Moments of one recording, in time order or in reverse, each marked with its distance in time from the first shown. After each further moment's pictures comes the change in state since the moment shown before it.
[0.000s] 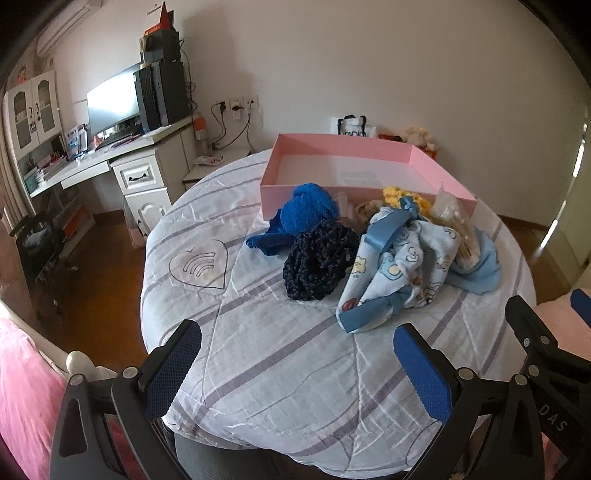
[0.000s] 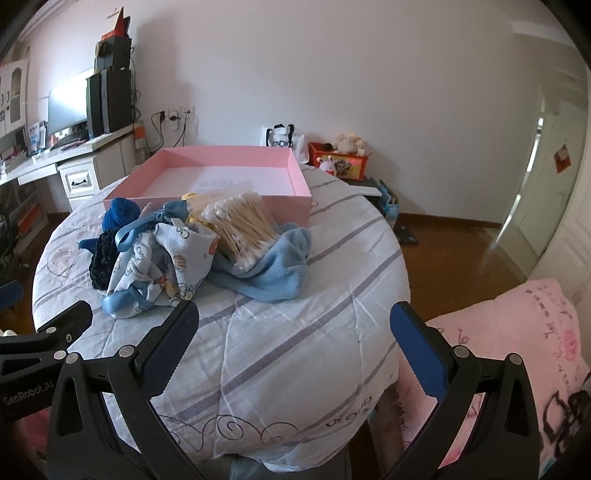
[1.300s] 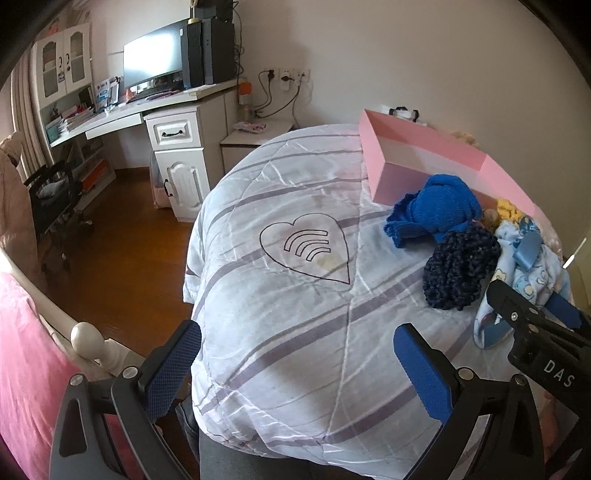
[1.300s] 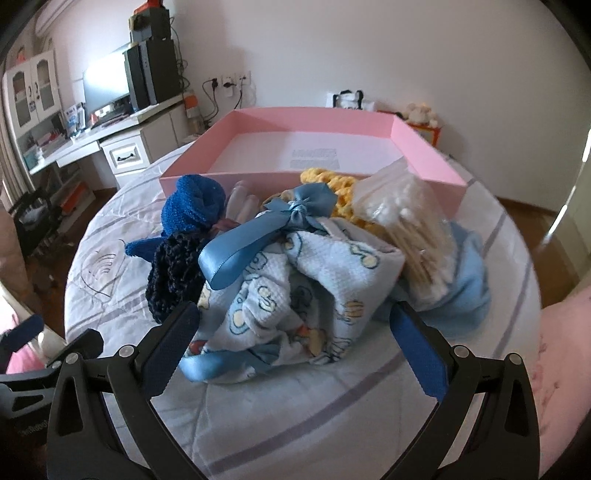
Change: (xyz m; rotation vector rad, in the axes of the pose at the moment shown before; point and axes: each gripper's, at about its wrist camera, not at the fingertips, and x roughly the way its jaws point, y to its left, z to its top) left arm 0.053 0.096 0.001 -0.159 0.096 0.035; right arm 0.080 0.091 0.028 -0.017 0.136 0.256
